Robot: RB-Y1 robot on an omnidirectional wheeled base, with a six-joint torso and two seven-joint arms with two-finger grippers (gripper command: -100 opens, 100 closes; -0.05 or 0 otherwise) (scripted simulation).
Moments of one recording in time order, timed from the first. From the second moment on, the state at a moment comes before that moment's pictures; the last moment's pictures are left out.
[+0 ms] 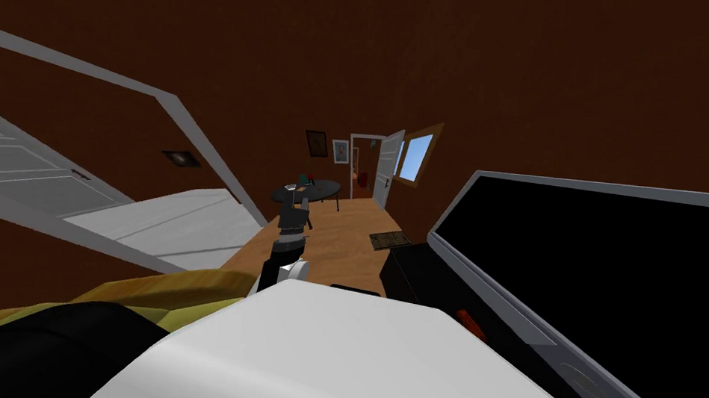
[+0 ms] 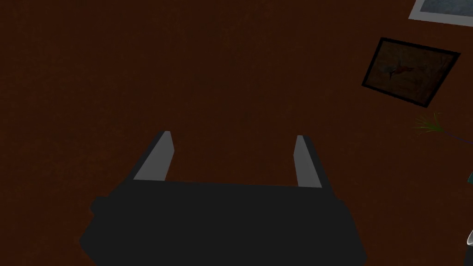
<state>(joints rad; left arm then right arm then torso) 0.52 -0.04 -0.07 -2.35 0.00 -0.50 -0.08 0.60 -0.80 0.43 -1.24 0.64 0.03 0.04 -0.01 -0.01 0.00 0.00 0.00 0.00</state>
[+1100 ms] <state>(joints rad) 0.52 -0.04 -0.07 -2.35 0.00 -0.50 -0.08 0.57 -0.92 0.53 -1.05 0.73 0.12 0.06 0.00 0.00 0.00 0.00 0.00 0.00</state>
